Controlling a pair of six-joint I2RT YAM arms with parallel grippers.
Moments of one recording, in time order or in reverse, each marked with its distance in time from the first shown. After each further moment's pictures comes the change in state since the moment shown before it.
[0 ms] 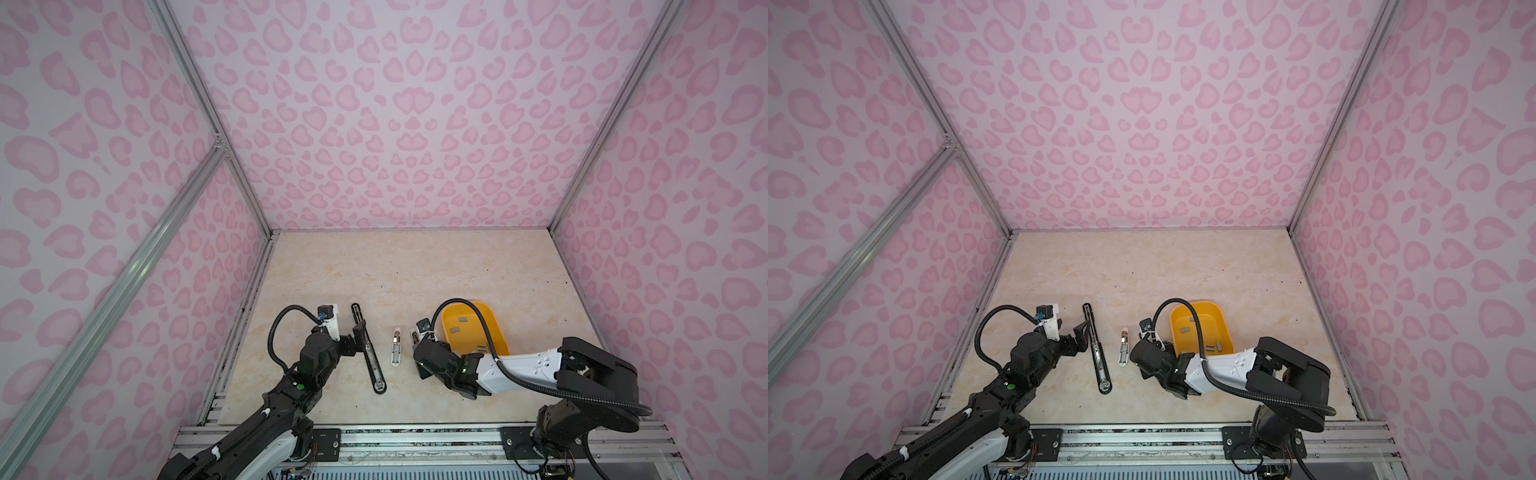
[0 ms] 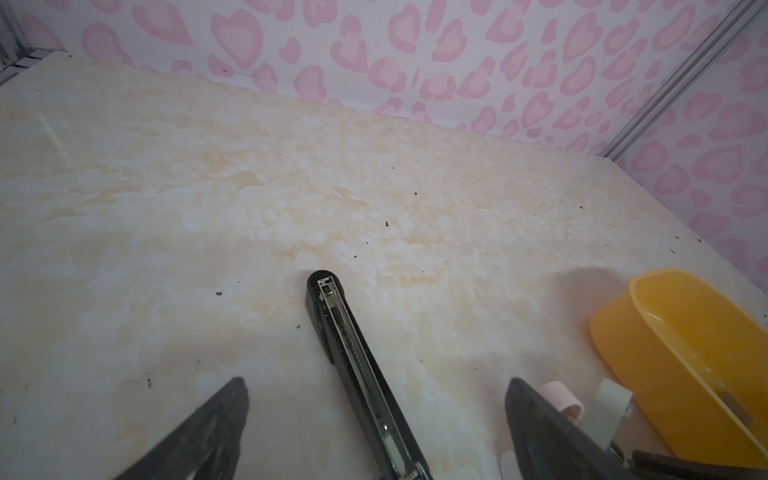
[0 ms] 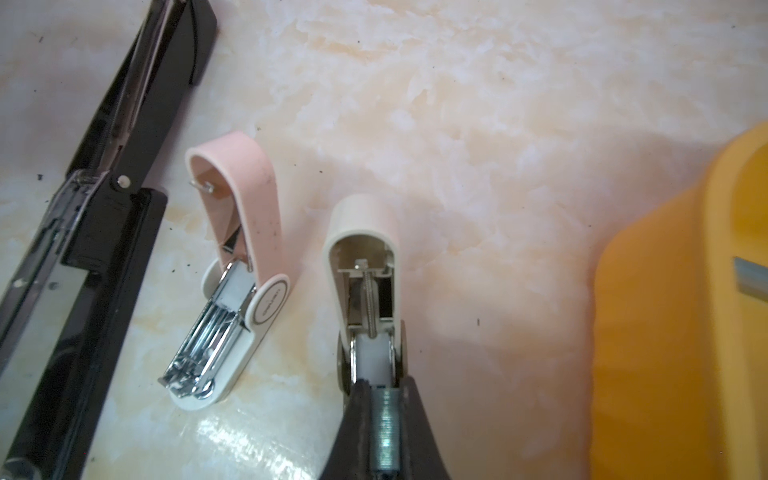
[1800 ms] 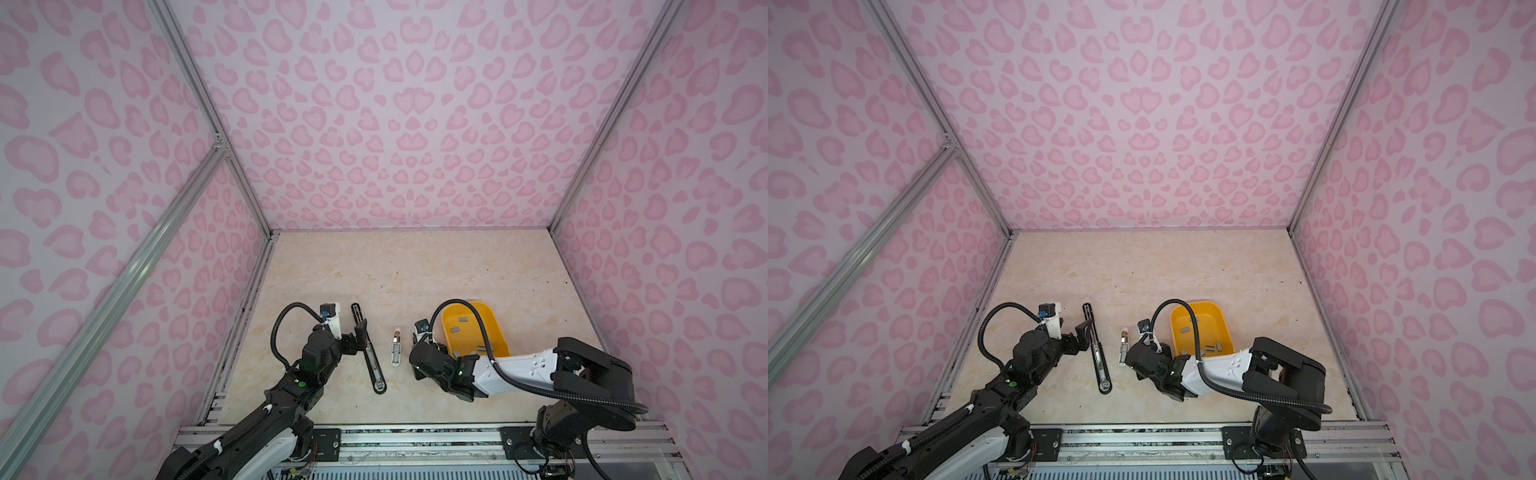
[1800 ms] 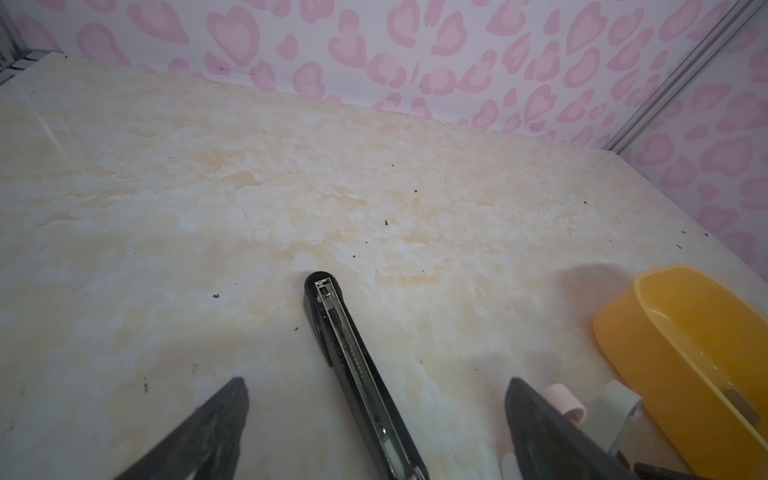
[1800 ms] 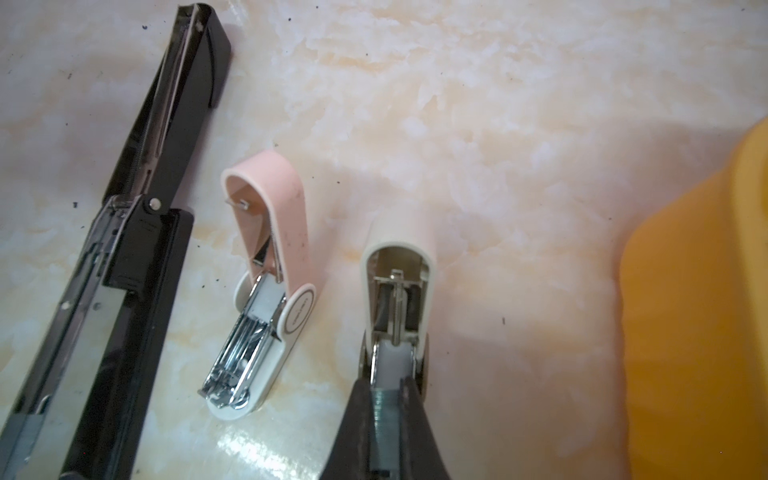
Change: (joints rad) left arm -0.011 0.036 0.020 0.000 -0.011 0.007; right arm 0.035 0.015 0.023 0.005 0.034 0.084
